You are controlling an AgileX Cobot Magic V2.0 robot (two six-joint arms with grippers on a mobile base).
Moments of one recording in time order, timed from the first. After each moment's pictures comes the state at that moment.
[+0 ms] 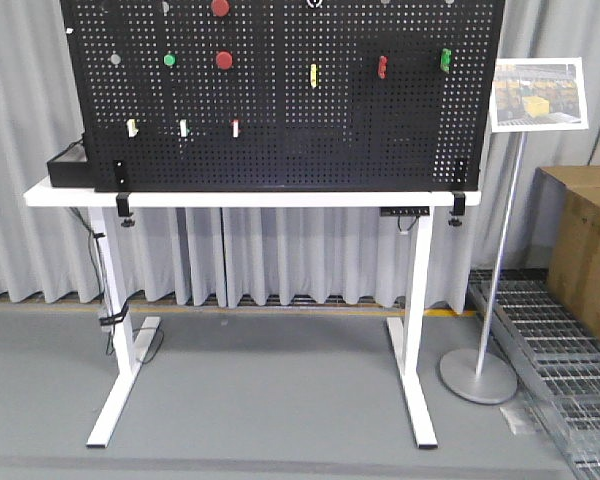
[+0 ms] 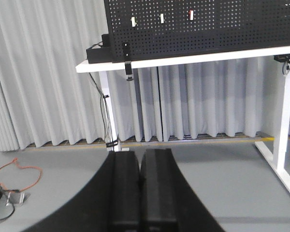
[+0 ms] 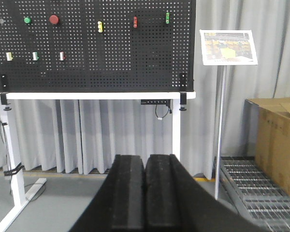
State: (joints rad) left arm 0.04 -0.01 0.03 0.03 0.08 0.04; right arm 0.03 -0.01 0.03 -0.10 -0.03 0.09
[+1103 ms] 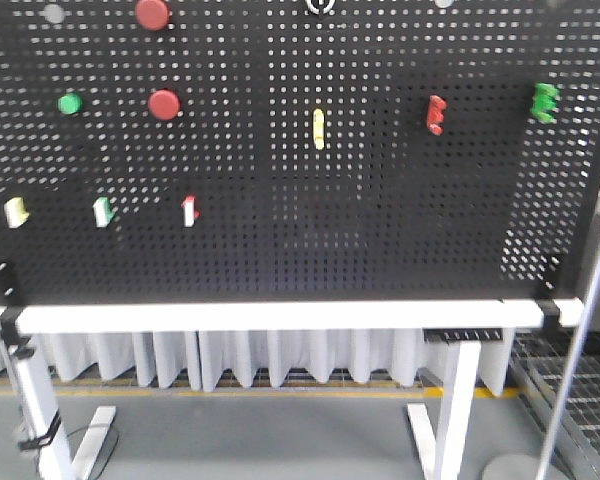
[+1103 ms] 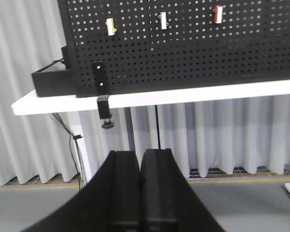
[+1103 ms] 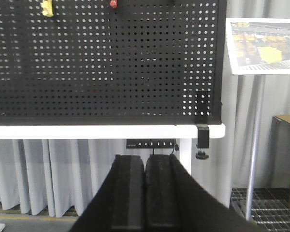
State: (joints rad) left arm 0.04 -0.01 0.03 0.03 0.08 0.04; right arm 0.03 -0.01 0.03 -0.10 -0.03 0.09
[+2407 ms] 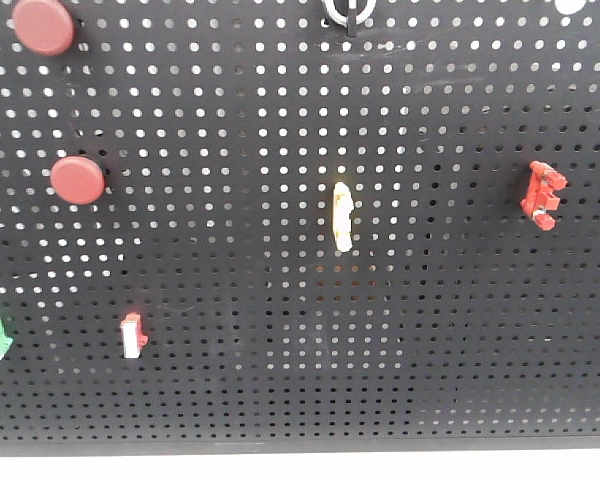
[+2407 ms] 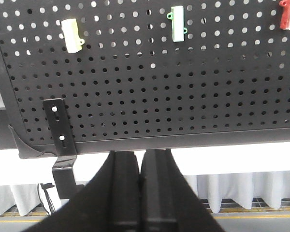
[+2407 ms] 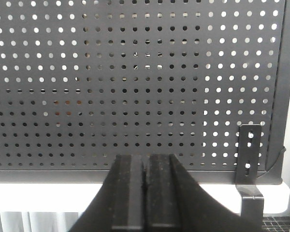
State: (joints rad) left arm 0.04 -0.01 0.03 0.03 0.08 0.04; right arm 0.03 -0.01 0.03 -0.10 -0.03 0.09
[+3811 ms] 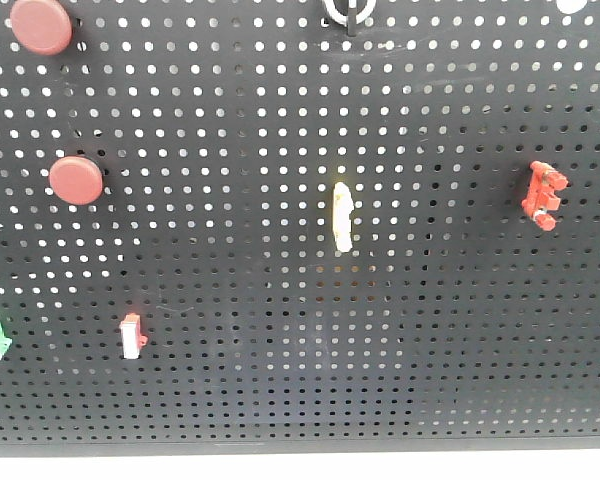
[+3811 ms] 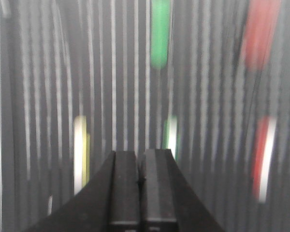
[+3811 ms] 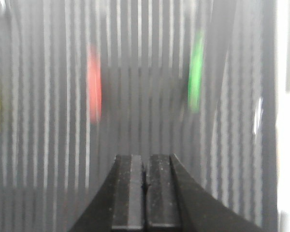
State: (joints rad) left arm 0.04 -0.01 -0.24 0.04 -0.11 -0.08; right arm 0.03 0.03 -0.29 -0.12 -0.07 0.09
